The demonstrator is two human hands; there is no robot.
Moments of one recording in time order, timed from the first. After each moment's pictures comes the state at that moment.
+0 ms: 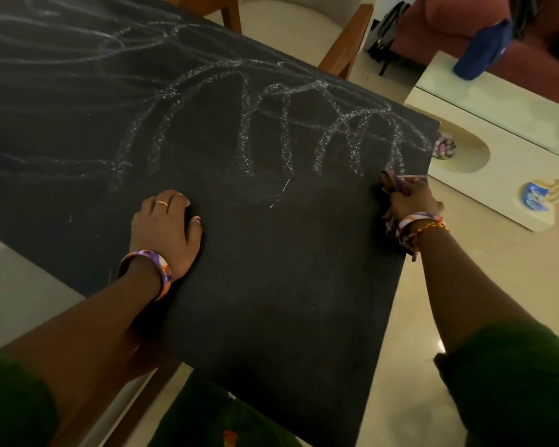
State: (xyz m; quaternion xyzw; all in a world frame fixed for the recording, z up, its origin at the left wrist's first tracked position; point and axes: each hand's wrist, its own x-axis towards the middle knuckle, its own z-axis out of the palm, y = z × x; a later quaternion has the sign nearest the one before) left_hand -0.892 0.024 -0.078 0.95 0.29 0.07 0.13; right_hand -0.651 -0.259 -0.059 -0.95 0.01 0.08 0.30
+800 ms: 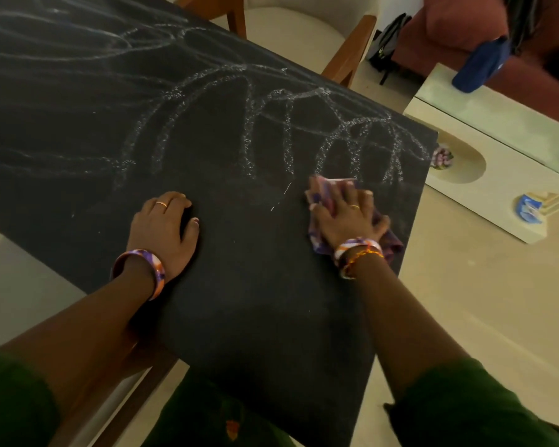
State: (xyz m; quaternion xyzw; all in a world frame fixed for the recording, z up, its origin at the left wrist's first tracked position) left_hand -0.899 0.028 -0.078 0.94 0.28 0.08 0.17; right_hand -0.720 -0.189 -0.074 -0.97 -0.17 0.09 0.11
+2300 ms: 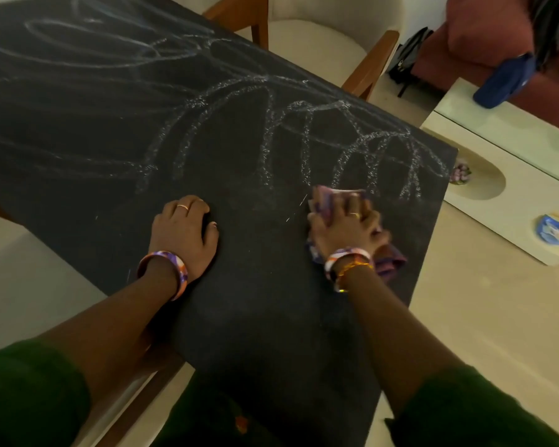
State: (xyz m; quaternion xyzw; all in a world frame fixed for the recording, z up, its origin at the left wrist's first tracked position) left_hand -0.892 0.027 -0.080 0.94 0.30 0.09 0.15; right_hand -0.735 -0.154 -0.074 -0.99 -0.13 0.07 0.07
